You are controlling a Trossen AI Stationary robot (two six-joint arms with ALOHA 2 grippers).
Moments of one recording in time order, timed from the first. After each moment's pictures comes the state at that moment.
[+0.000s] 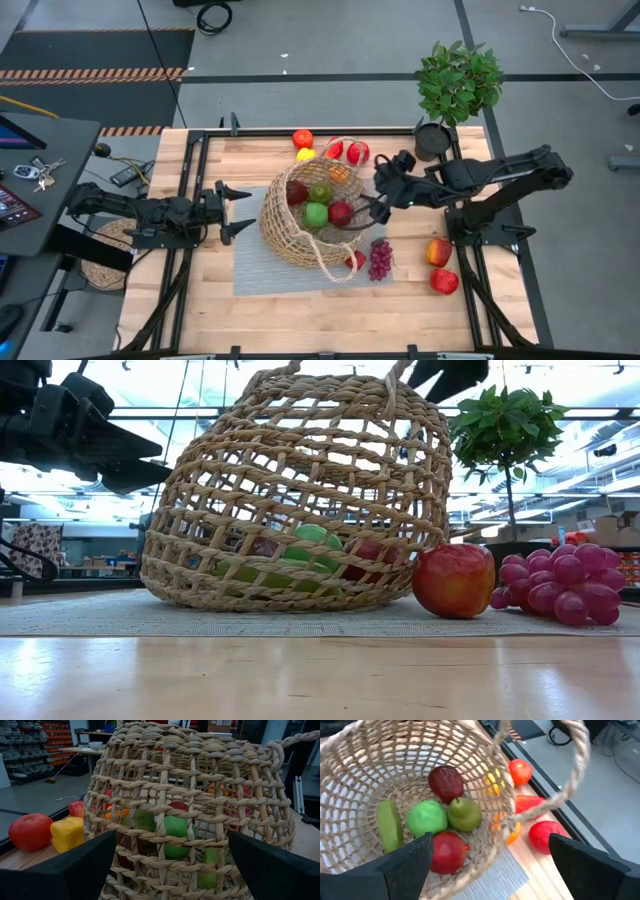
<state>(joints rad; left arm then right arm) -0.20 0.20 0.01 0.12 -0.44 -0.09 0.20 1.27 1.30 -0.89 0.62 0.43</state>
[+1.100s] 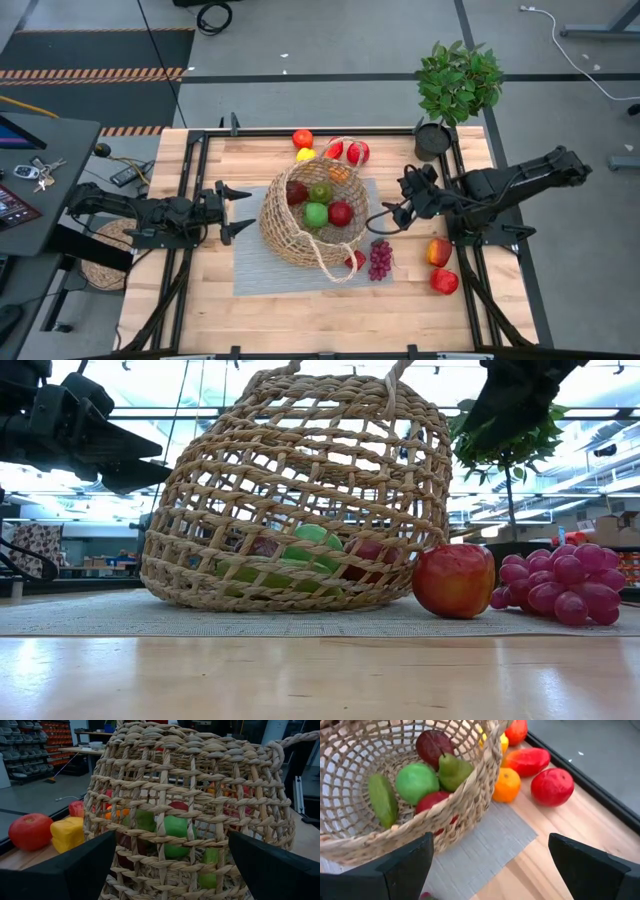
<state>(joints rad) -0.20 0.20 0.01 0.12 -0.44 -0.09 0.26 0.99 0.91 -0.83 0.63 0.66</state>
